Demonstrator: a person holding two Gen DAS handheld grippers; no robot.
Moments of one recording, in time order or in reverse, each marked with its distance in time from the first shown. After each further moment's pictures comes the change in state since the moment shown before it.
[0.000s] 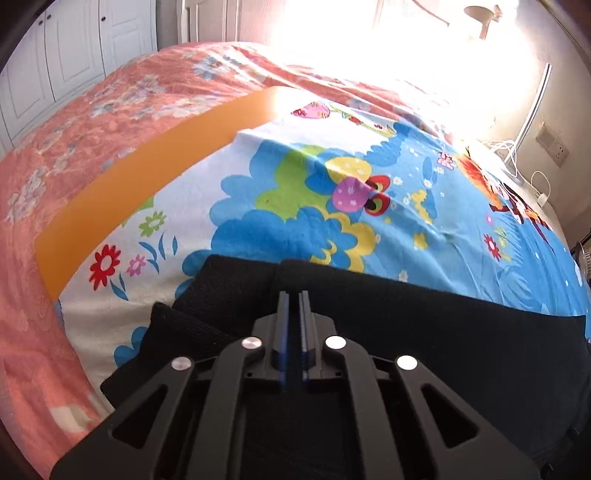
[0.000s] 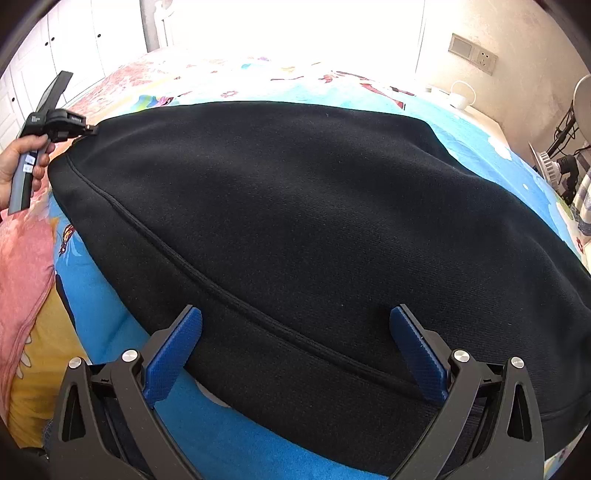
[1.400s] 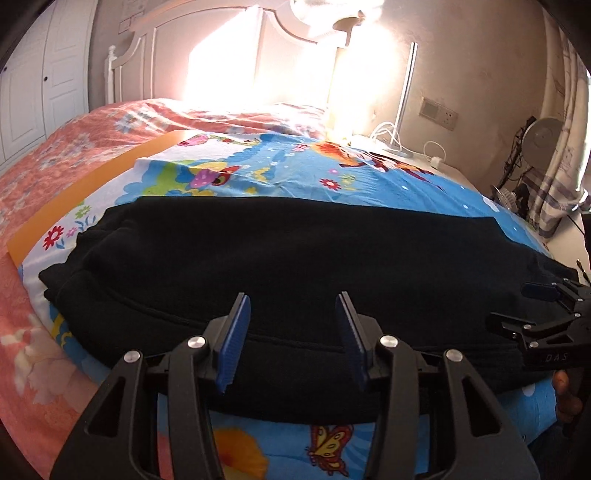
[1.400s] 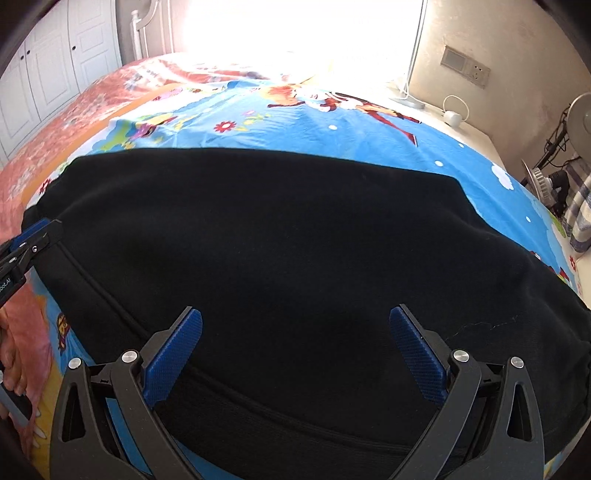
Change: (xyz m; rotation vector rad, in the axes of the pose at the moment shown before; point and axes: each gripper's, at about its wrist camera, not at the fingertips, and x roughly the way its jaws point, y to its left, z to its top) left arm -0.081 -0.112 -0.138 0.226 -0.162 -0.277; right arm 0.028 0.044 0.063 0.035 0.002 -0.096
